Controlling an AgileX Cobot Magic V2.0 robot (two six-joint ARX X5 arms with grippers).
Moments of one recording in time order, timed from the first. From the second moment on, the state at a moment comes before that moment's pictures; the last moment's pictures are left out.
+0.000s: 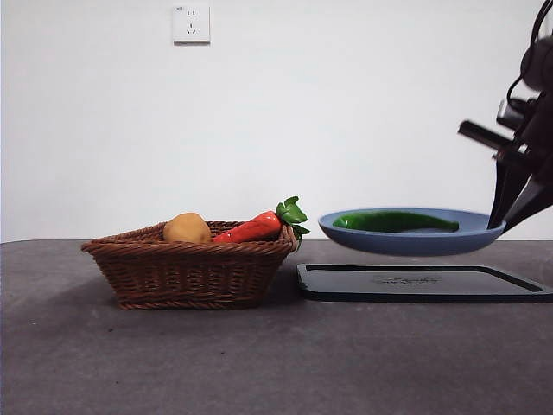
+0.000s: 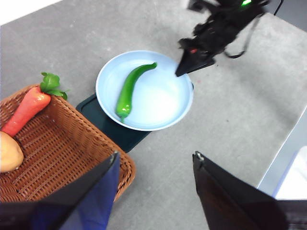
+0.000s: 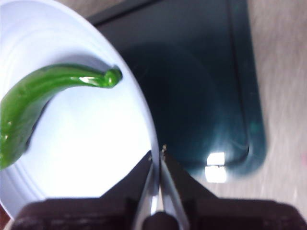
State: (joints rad) left arm -0.76 1.18 1.40 -0.79 0.08 -0.04; right arm -0.02 1.76 1.25 -0.67 -0.42 0.27
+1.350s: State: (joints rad) left arm -0.76 1.17 1.40 -0.82 0.08 -0.07; right arm -0.05 1.55 1.30 -0.77 -0.42 0.20
